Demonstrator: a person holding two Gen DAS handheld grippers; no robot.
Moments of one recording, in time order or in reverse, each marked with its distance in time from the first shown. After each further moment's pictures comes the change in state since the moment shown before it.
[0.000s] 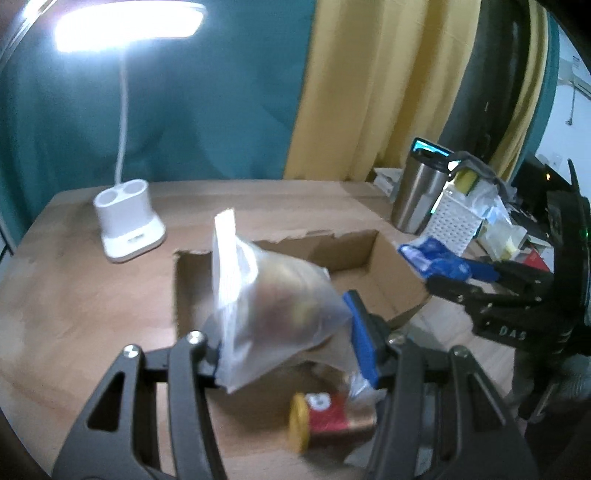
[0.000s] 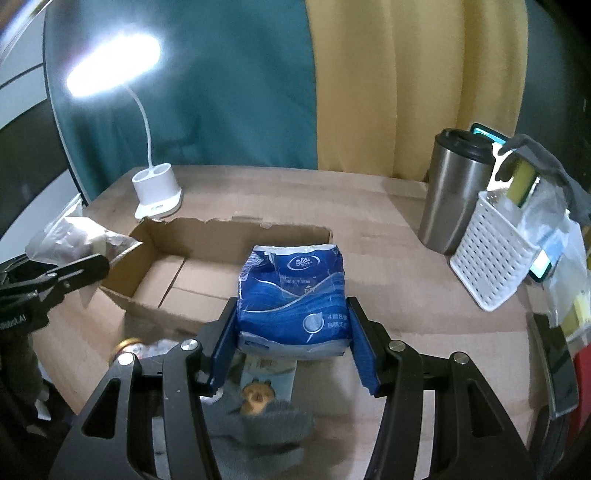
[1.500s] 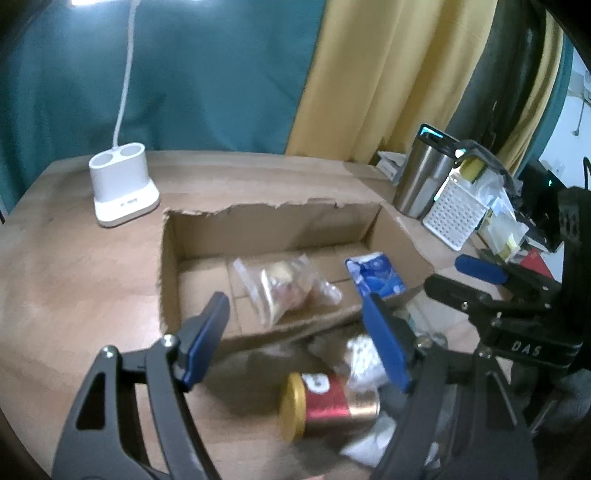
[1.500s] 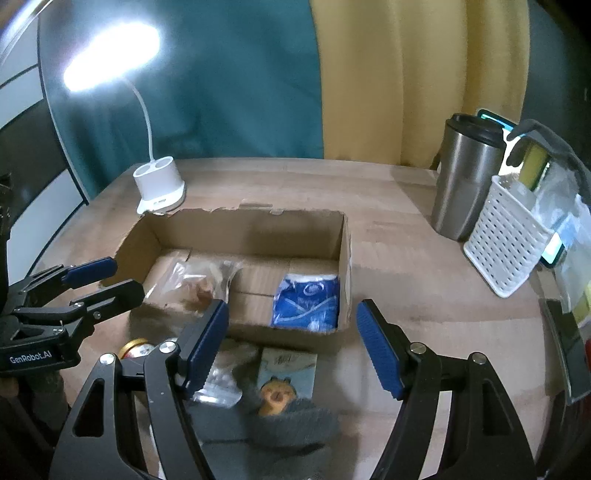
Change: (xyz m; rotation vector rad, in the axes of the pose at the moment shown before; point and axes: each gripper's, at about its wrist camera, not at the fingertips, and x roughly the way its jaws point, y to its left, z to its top) left arm 0.009 0.007 -0.026 -0.069 0.062 -0.009; right arm 0.004 0.009 -0.004 0.034 0.036 0.018
